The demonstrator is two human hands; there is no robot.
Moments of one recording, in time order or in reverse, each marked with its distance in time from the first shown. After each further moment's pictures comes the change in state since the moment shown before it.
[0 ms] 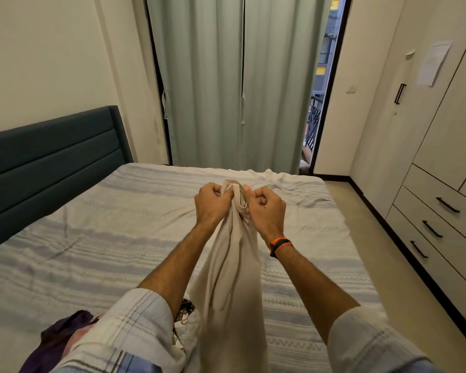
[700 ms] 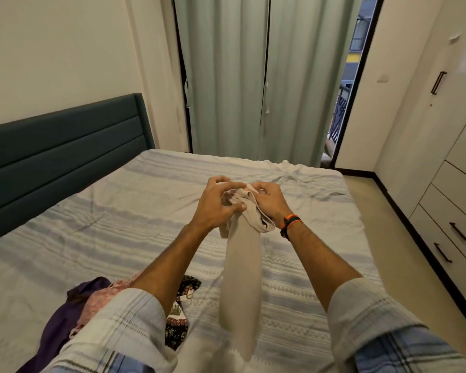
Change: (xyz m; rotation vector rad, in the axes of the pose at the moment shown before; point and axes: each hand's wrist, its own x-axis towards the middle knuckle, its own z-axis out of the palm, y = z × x) left_hand -0.054 -0.009 -0.015 0.233 -0.268 0.286; right_hand 0.014 0.020 -0.030 0.124 -0.557 0.269
